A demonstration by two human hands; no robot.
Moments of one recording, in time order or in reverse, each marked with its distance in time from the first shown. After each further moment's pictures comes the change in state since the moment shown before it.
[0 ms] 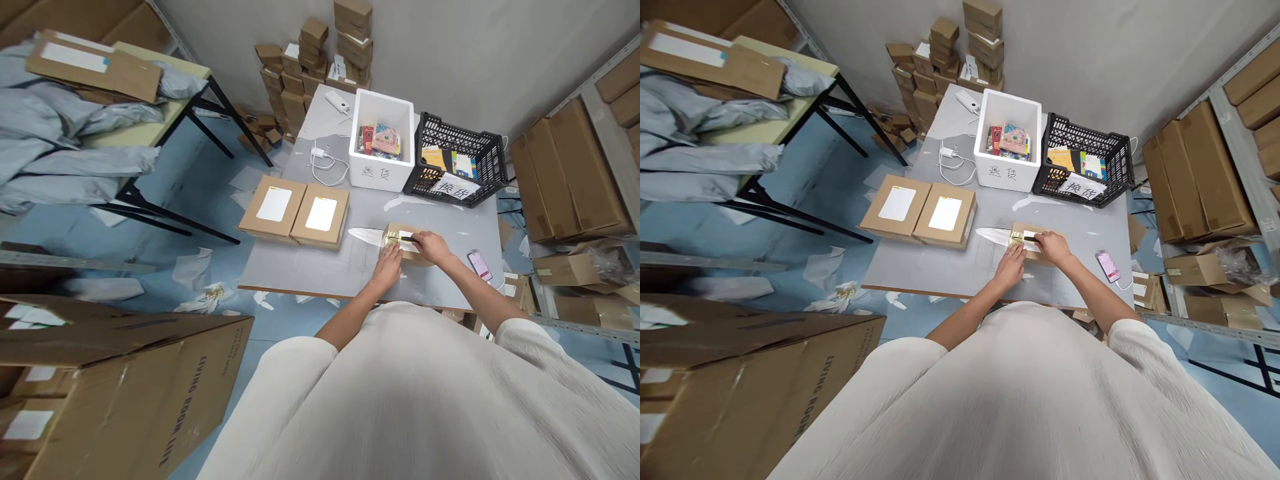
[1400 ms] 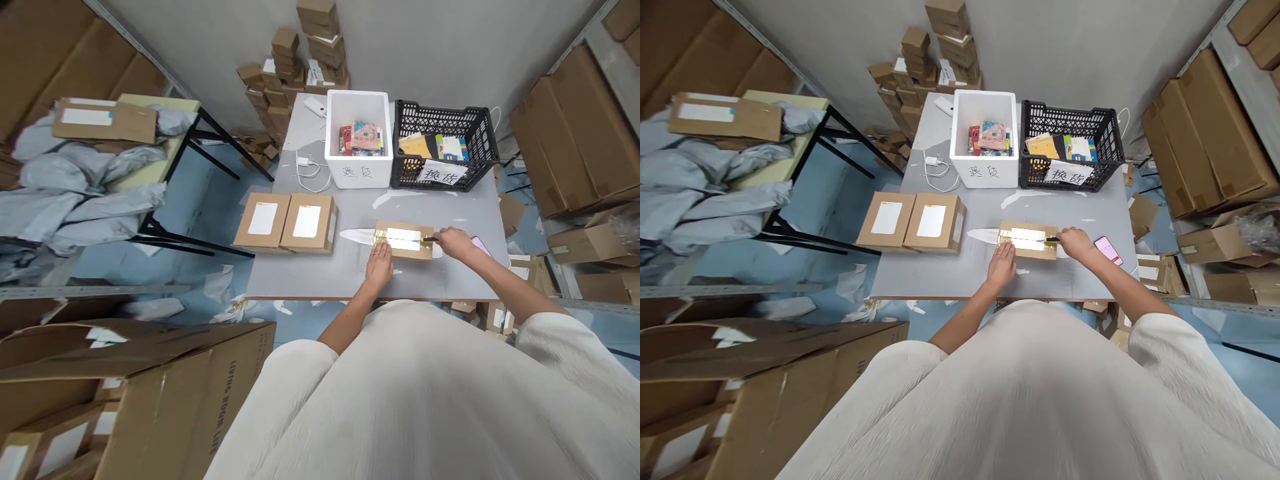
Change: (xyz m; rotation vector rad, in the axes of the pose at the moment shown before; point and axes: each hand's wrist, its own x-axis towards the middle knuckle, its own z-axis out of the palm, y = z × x) left_hand -0.002 0.018 -0.001 0.238 -0.081 -0.117; right_hand -0.060 0.086 -0.020 -0.140 -0.240 0.106
